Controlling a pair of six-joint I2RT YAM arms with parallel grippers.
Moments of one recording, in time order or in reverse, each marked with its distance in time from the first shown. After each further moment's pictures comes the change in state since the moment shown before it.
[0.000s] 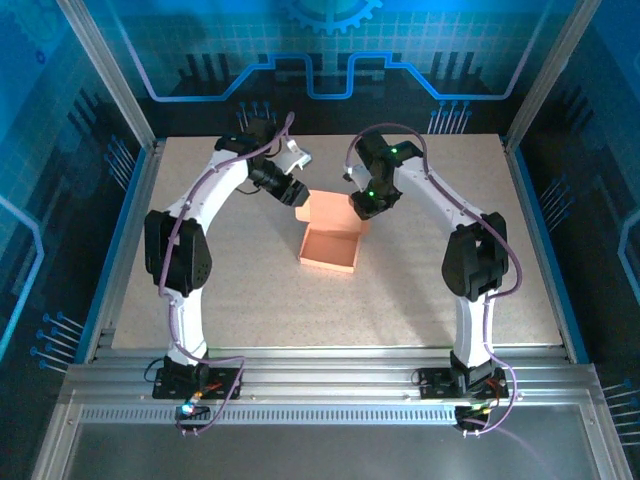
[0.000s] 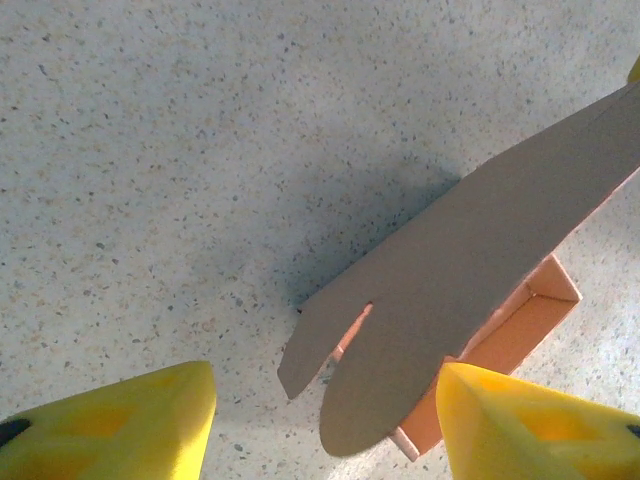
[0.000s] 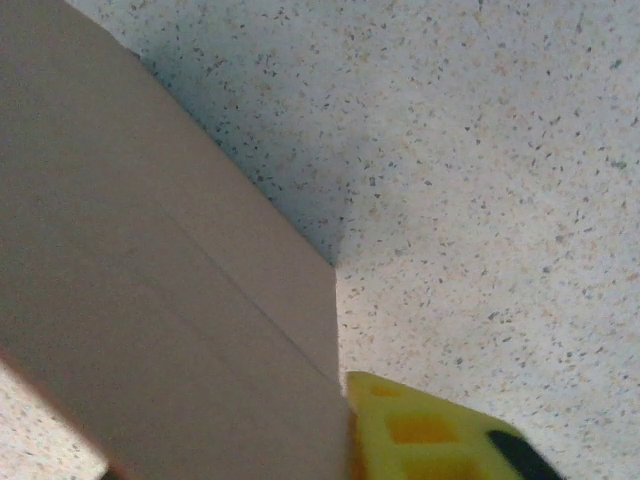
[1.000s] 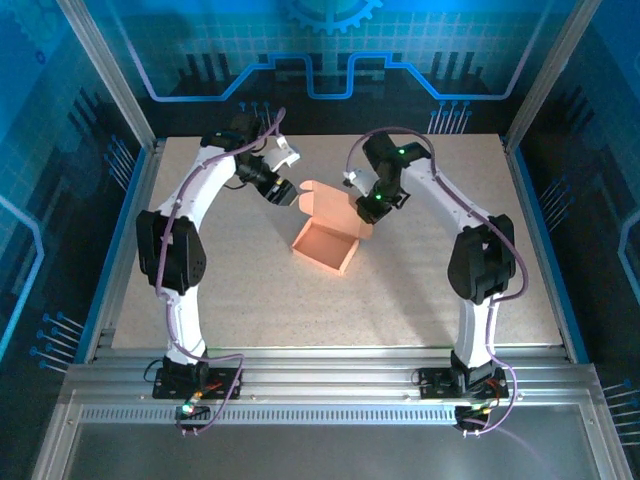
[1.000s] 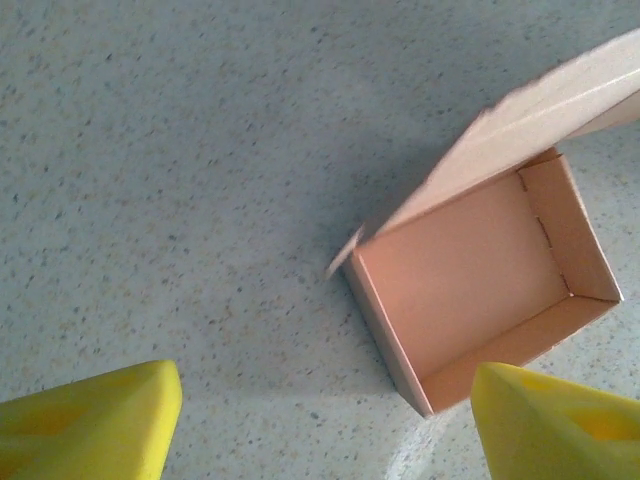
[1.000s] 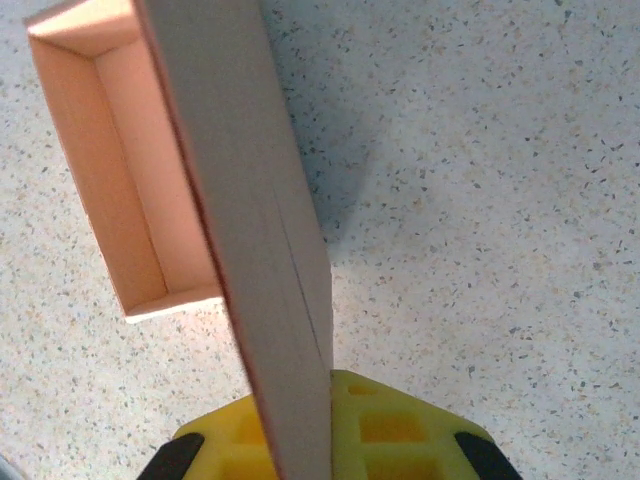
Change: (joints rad) left arm 0.063 -0.011 0.029 -0.039 0.012 0.195; right arm -0.033 -0.045 -0.057 -0.003 -0.114 -0.209
